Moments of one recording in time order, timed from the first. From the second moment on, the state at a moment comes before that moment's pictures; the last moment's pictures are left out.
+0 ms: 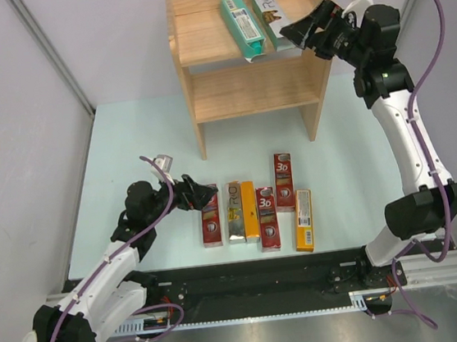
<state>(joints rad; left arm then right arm) -0.36 0.87 0.40 0.22 0.42 -0.50 0.12 1.61 1.89 -0.24 -0.47 0.71</state>
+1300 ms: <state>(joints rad) -0.61 1.29 0.71 -0.21 -0.15 -0.49 0.44 1.23 1.20 -0.38 -0.07 0.51</state>
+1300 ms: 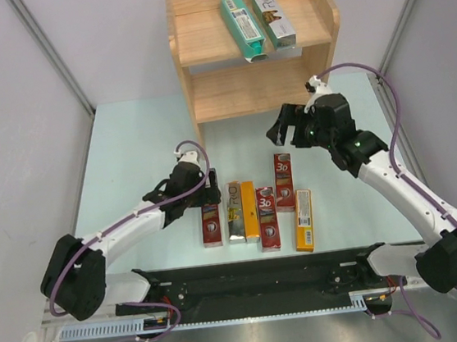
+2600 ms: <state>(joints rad) -0.67 1.50 0.81 -0.30 -0.29 -0.52 0.53 1.32 1.10 -0.15 -0.37 0.64</state>
